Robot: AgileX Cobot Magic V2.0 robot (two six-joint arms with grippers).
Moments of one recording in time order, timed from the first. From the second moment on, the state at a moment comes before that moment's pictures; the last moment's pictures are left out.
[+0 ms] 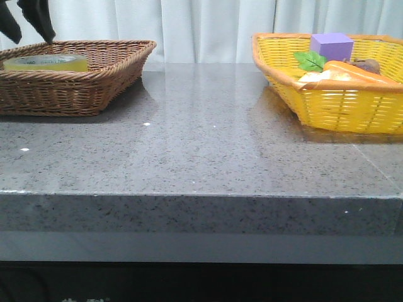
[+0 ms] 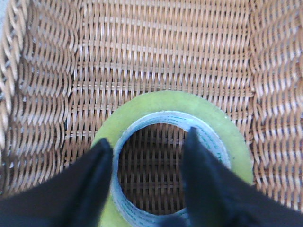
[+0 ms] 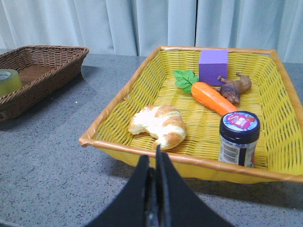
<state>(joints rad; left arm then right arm) -0.14 1.84 -1.76 -0.01 0.96 -0.12 0.15 0.20 -0.39 0.20 0.36 -0.11</state>
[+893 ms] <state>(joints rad) -0.14 1.22 -1.22 -0.01 0.71 -0.12 0.15 0.20 -0.39 0.20 0.36 -0.11</state>
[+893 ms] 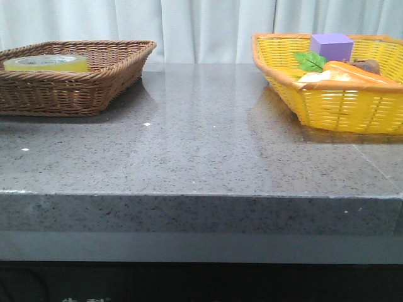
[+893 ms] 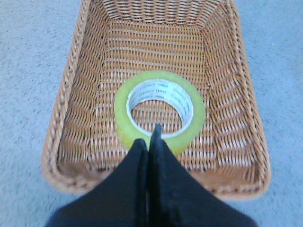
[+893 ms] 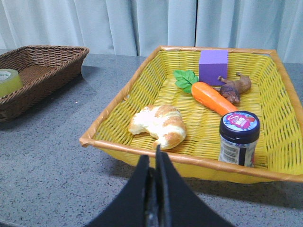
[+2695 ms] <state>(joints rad) 0.00 -0.01 -0.11 -0.01 0.39 -0.11 0.15 0.20 -0.39 0.20 0.36 -0.11</state>
